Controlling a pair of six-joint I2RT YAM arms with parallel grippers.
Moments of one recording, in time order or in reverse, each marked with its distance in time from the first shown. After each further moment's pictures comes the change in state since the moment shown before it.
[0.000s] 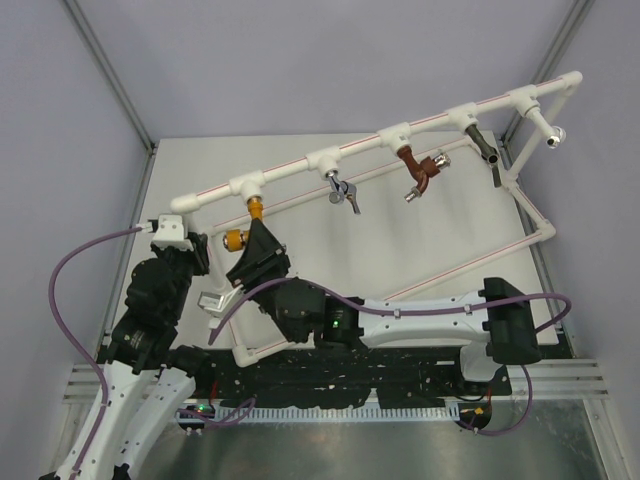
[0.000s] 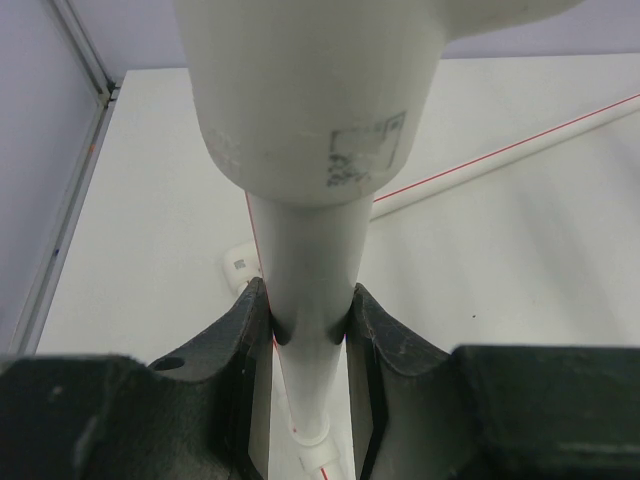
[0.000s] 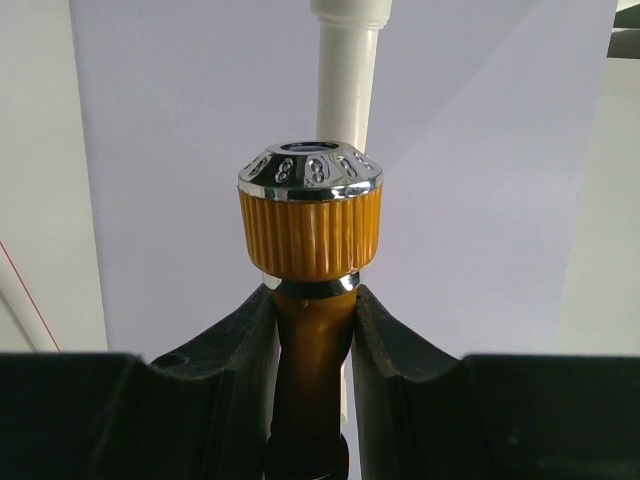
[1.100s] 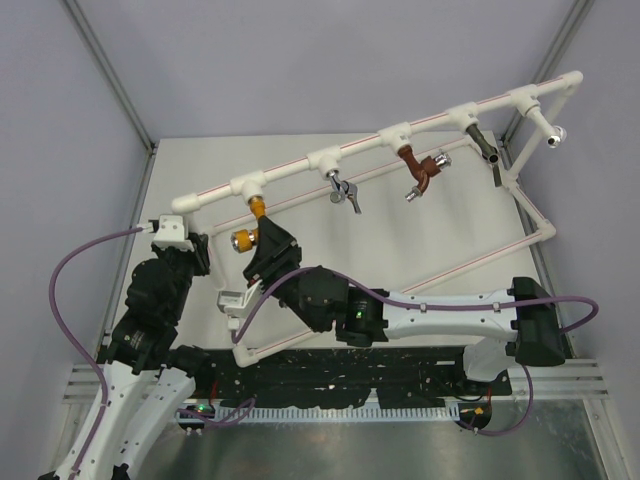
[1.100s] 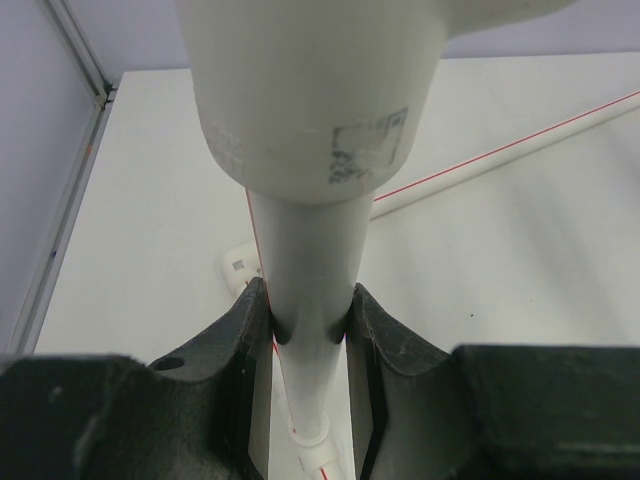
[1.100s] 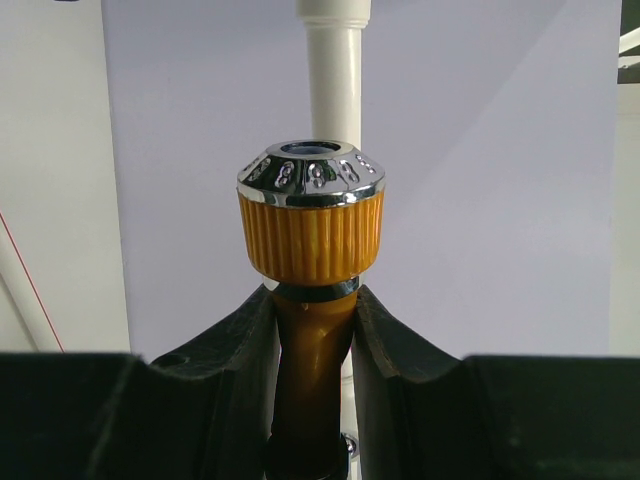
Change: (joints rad) left arm -0.008 -0.002 -0.002 0.000 -0.001 0.001; right arm -0.052 -0.136 -0.085 -0.093 -0.196 0.149
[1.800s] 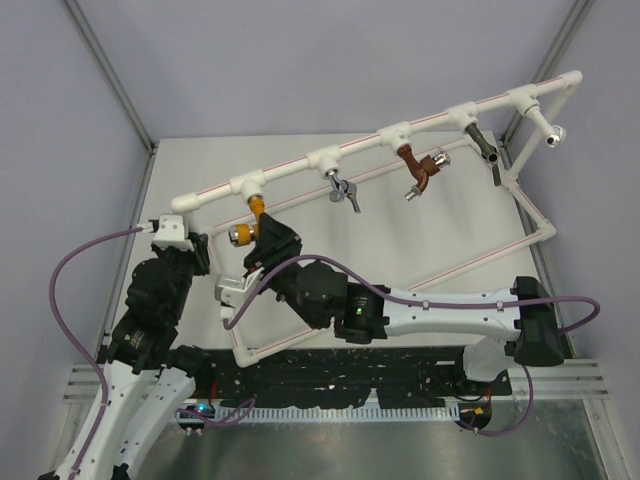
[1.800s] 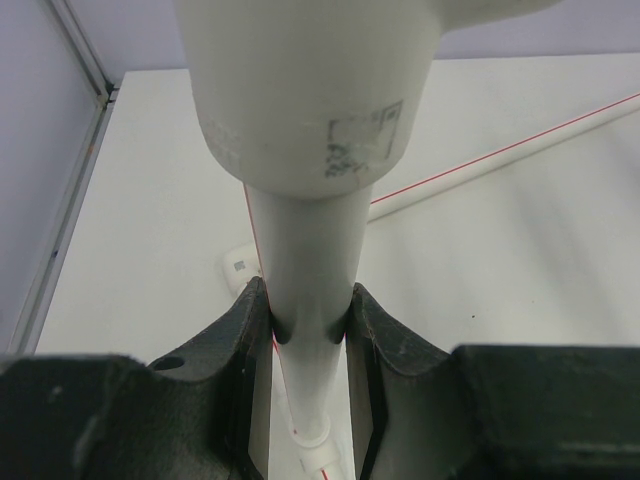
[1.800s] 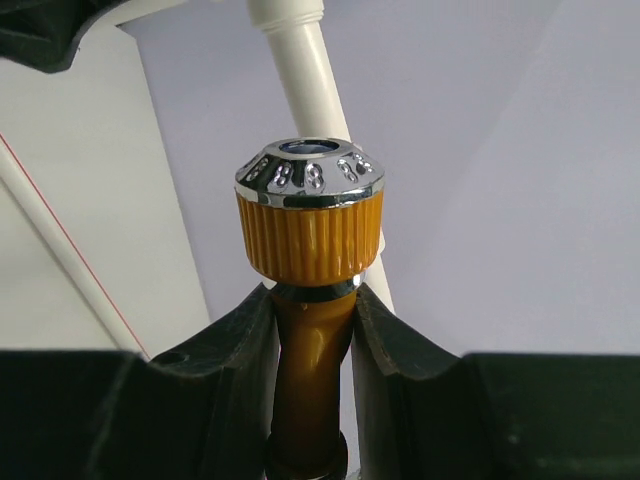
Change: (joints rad) left arm 0.000 0.001 -0.001 0.003 -0.002 0.000; right arm -0.004 0.007 0.048 -0.036 0.010 0.206
